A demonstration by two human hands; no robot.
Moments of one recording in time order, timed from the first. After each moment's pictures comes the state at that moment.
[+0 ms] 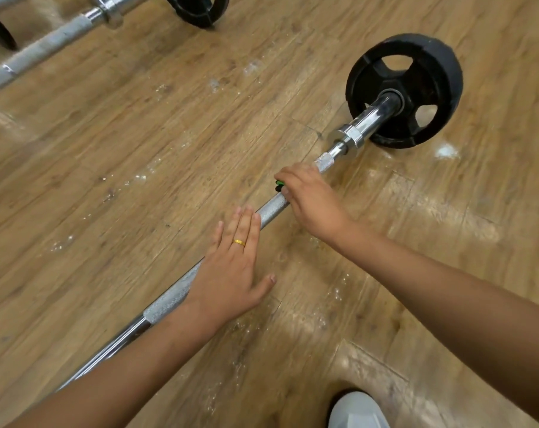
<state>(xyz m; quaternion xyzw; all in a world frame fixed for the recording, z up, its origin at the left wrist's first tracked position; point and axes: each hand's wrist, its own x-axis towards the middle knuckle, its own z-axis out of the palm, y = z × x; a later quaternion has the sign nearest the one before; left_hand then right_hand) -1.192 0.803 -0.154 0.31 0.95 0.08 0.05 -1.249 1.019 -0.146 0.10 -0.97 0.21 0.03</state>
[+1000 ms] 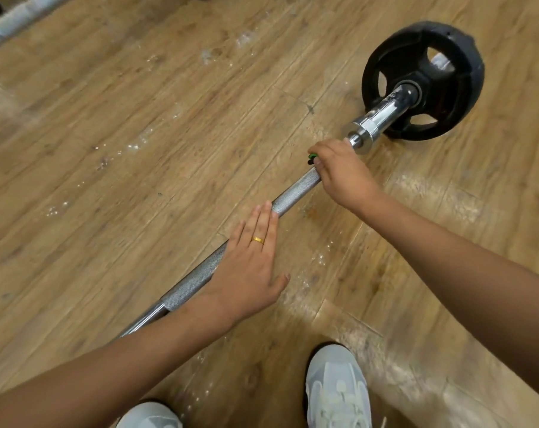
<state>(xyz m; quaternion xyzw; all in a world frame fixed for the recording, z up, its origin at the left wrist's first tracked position) -1.125 0.832 -0.155 0.33 0.93 0.10 0.09 -1.212 1.082 -0.132 0.02 -0.99 0.17 0.01</state>
